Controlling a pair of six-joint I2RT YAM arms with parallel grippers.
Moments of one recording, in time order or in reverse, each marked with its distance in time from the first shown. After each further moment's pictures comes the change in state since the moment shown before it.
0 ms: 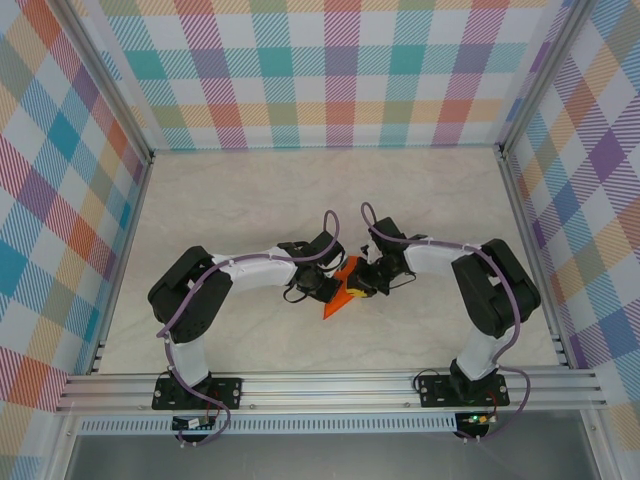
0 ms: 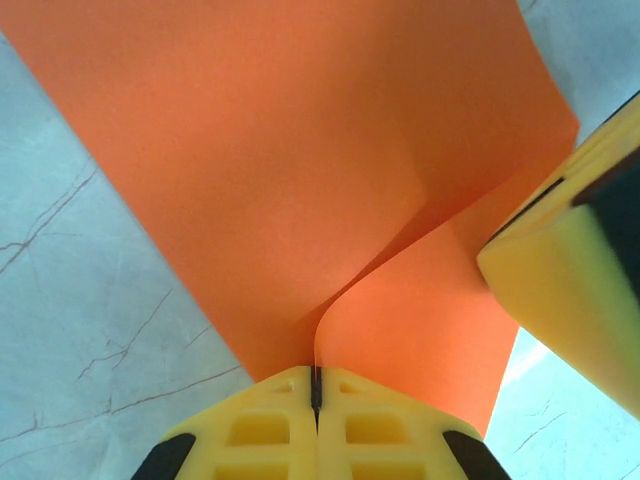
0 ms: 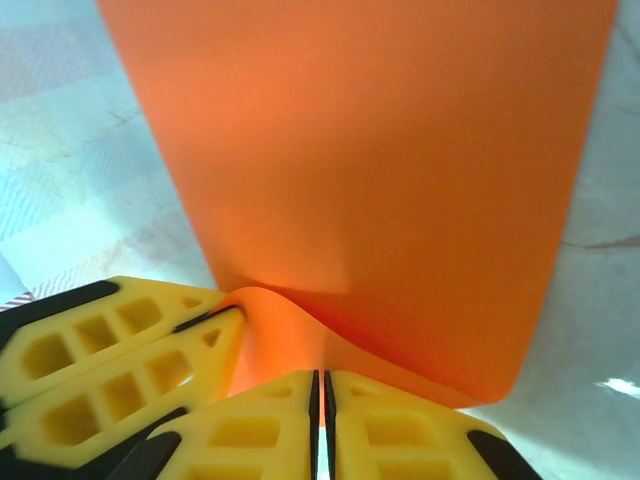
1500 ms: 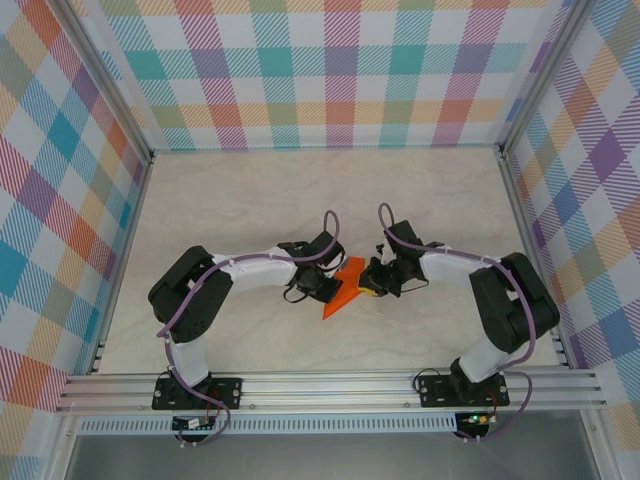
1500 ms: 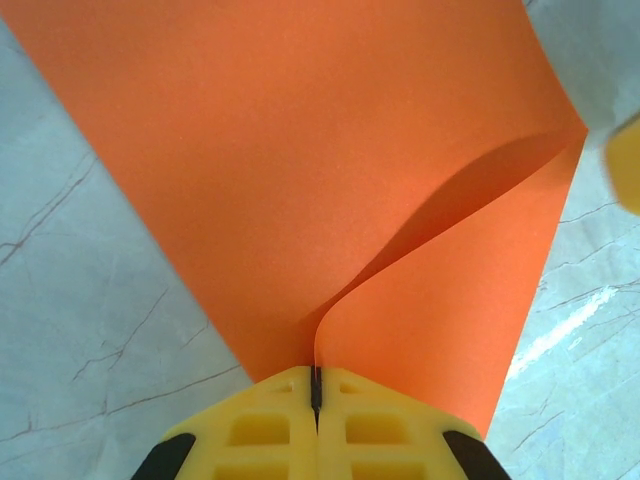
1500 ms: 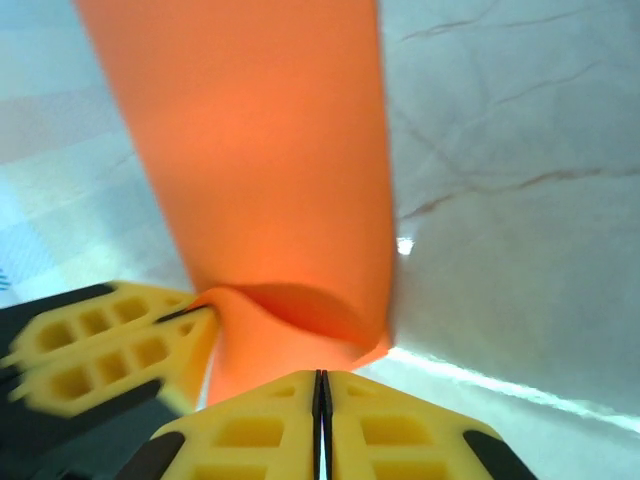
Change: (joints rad) left arm 0.000 0.004 0.001 -0.001 0.006 0.000; right arm -0.060 -0.147 -0.134 0.075 0.052 0.030
